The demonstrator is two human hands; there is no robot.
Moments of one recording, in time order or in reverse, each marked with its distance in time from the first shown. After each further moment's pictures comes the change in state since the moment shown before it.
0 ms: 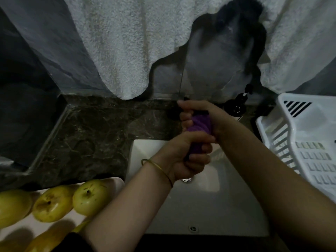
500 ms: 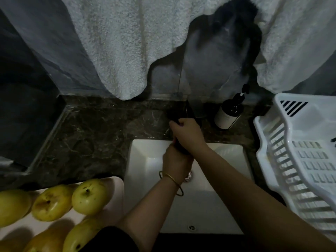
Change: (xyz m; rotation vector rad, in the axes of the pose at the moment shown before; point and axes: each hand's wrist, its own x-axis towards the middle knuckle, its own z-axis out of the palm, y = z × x) left_hand 0.046 -0.054 -0.035 0.775 0.860 0.269; right_hand 0.021 0.060 0.010 -0.831 0.536 -0.252
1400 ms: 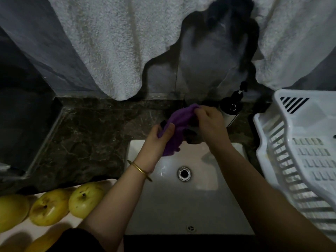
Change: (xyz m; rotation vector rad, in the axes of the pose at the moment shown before) left_hand 0.027 0.013 -0.049 -0.375 -0.224 0.154; right_hand 0.009 0.010 -0.046 0.165 0.222 -0.087
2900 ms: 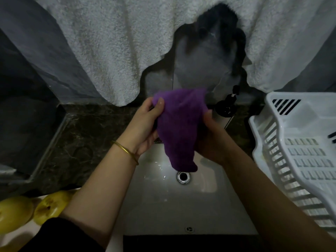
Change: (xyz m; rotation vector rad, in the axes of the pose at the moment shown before) left_hand -0.006 0.070 -0.004 -0.319 -0.109 0.056; right_hand -0.016 0.010 -0.032 0.814 -0.683 0.295
